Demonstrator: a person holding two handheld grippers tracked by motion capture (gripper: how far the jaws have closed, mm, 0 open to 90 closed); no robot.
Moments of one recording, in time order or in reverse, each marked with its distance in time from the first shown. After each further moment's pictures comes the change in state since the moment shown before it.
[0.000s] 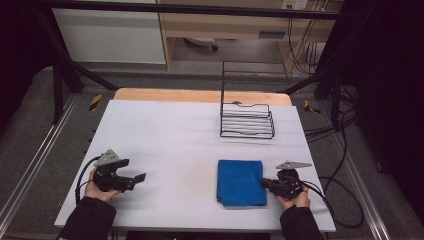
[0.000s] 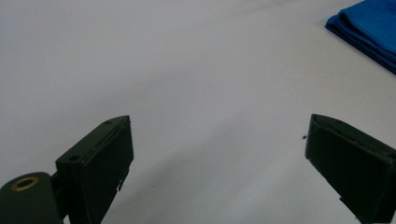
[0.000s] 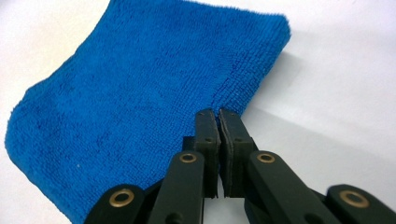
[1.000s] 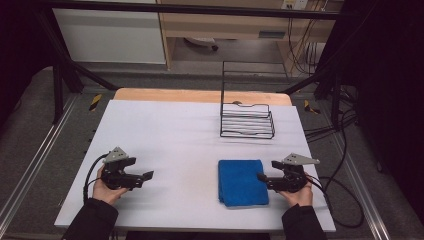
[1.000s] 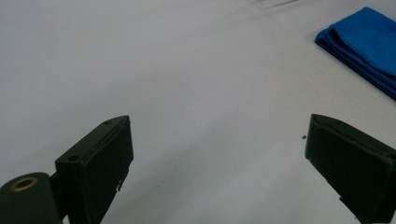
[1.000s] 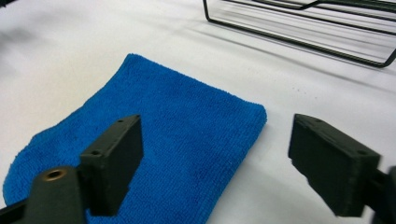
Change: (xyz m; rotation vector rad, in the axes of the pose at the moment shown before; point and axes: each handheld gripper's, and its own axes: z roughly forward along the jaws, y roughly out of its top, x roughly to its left) left arm -0.021 0.019 0.011 0.009 0.002 -0.023; right arm -0.011 0.016 -0.009 -0.205 0.014 -0.137
